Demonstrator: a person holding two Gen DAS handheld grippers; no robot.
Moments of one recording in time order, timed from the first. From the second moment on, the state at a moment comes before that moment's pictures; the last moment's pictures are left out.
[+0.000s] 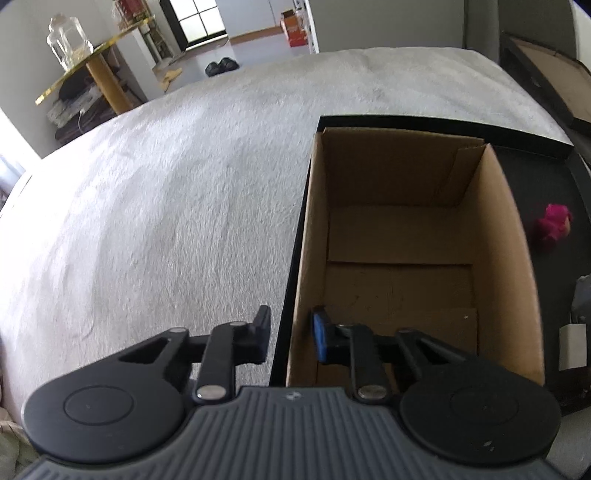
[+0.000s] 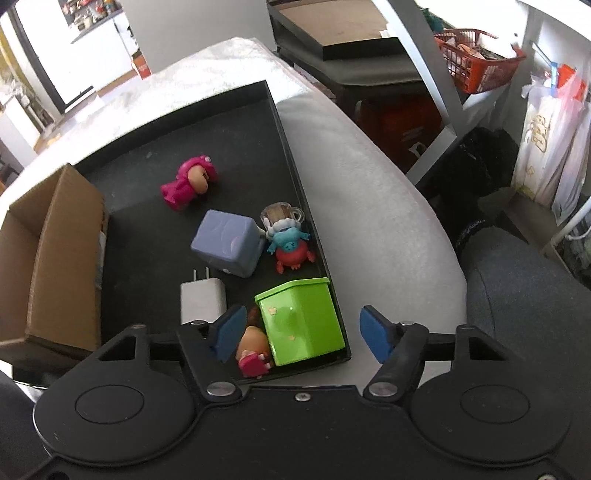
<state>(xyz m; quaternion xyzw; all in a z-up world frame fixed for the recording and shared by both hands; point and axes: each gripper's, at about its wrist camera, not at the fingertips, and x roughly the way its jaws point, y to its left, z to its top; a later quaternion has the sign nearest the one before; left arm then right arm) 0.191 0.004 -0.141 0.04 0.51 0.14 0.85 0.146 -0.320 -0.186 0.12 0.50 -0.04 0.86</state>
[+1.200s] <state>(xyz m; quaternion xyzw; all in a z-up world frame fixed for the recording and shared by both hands) 0.182 0.014 -0.146 0.06 0.48 0.13 0.86 0.161 -0.292 -0.204 0.07 0.52 -0.02 0.85</state>
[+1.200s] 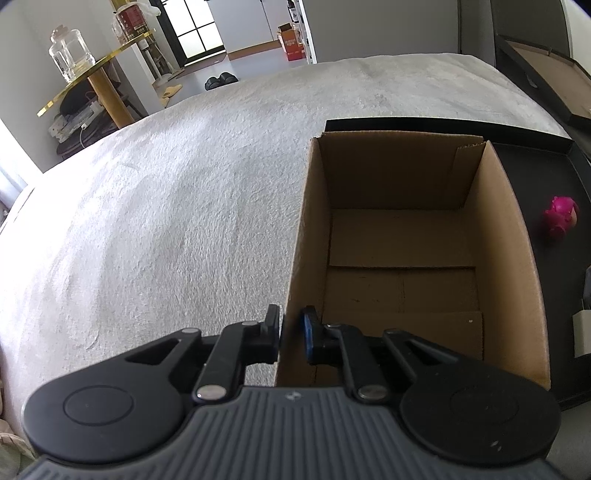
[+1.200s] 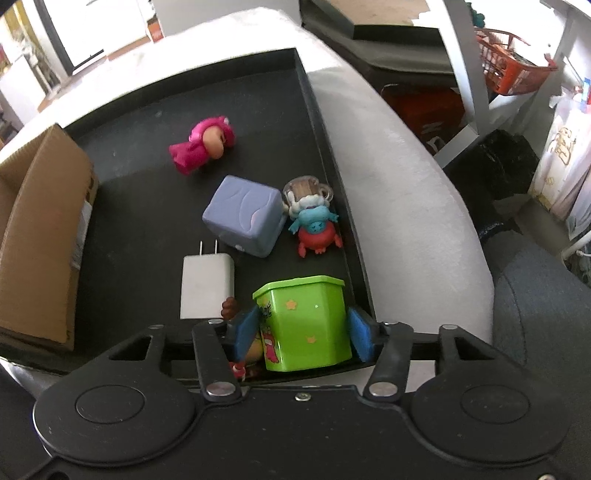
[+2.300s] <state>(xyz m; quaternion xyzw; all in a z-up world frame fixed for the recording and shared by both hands) 0.177 0.028 -0.144 0.02 0.46 0.10 0.88 0.163 -0.251 -0.130 0.00 0.46 -0.01 0.89</state>
